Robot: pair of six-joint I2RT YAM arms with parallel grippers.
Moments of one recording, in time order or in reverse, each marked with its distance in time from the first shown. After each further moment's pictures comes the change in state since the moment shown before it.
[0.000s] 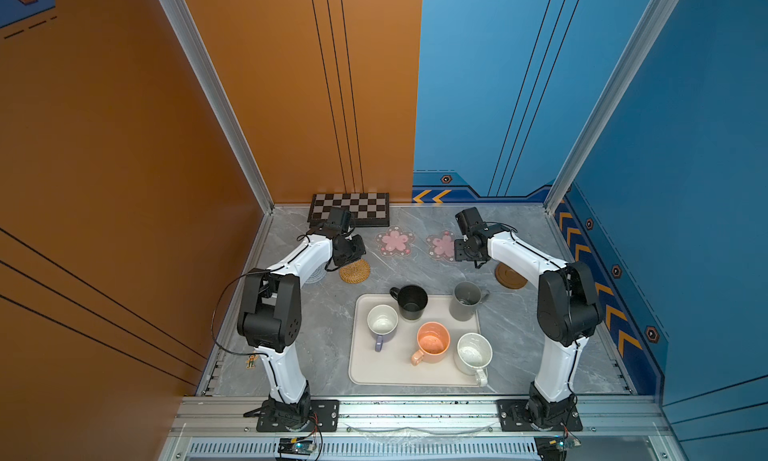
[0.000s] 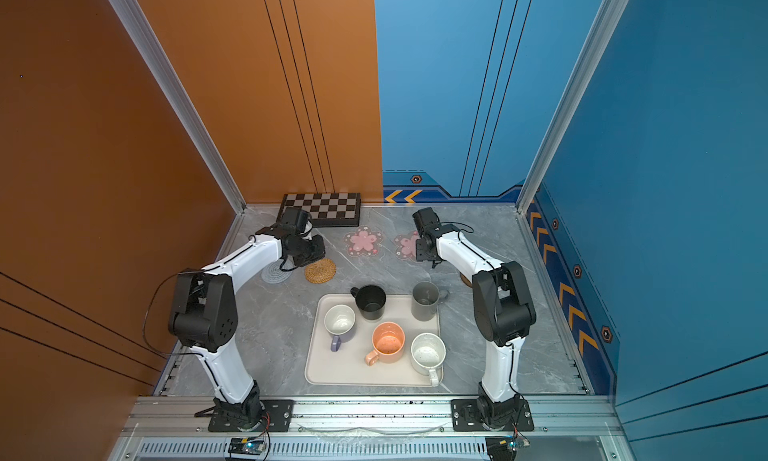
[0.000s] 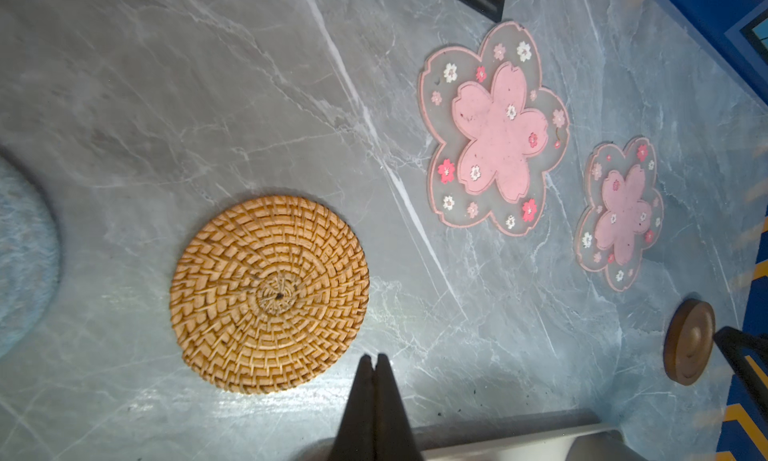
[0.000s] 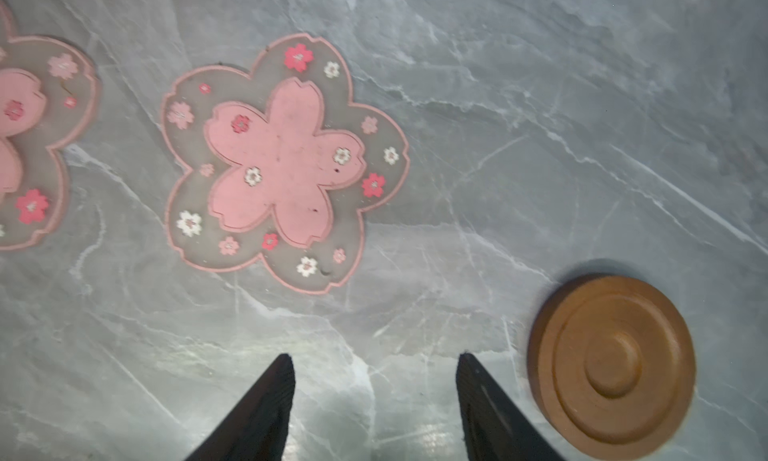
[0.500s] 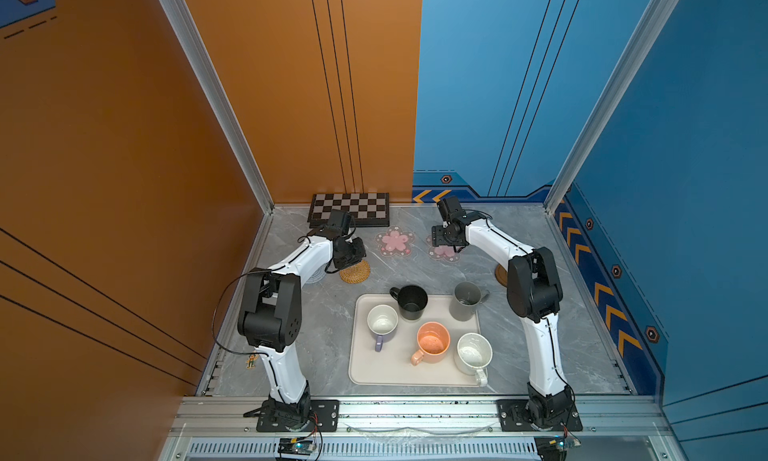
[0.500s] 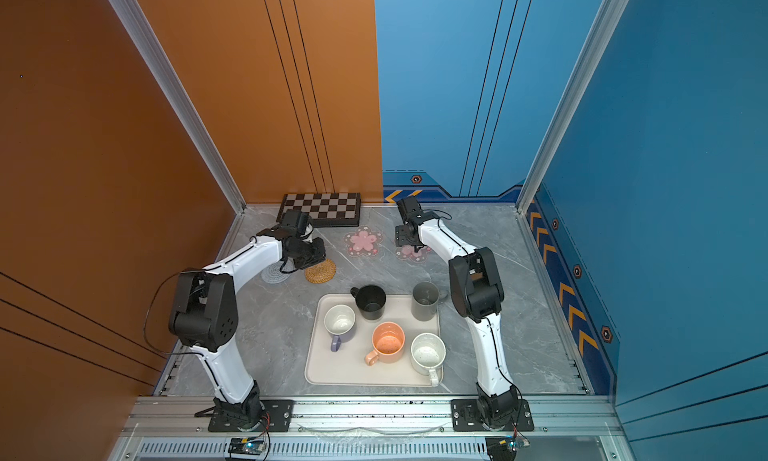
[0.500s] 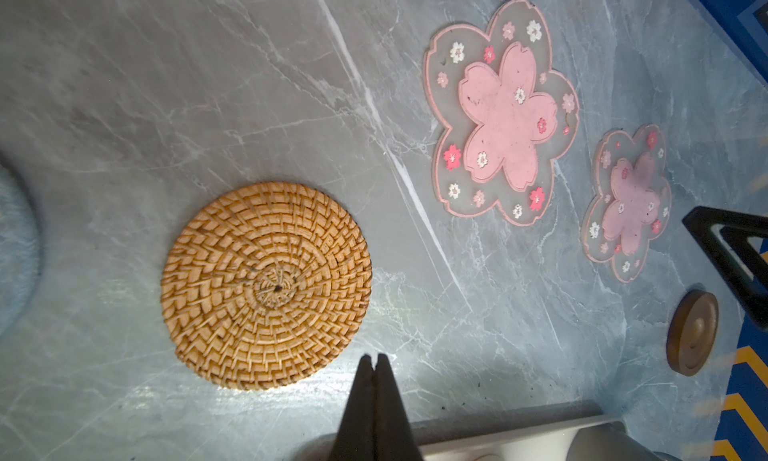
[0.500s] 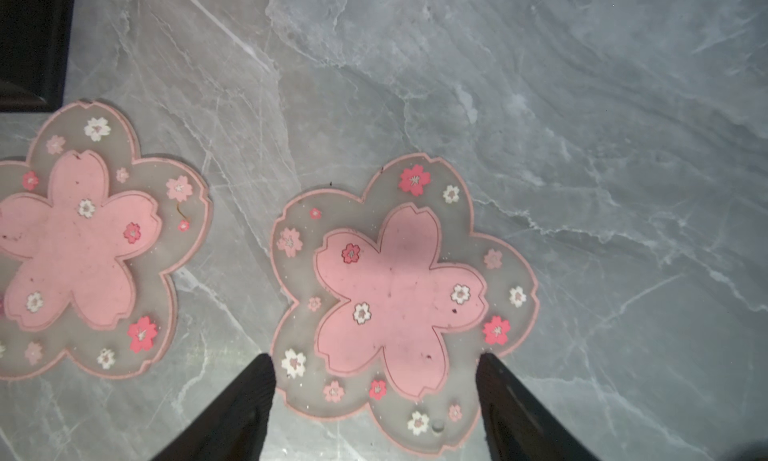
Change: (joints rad) left arm 0.002 0.008 -0.010 0.000 0.020 0.005; right arm 0.006 0.307 0.391 -0.014 -0.076 0.018
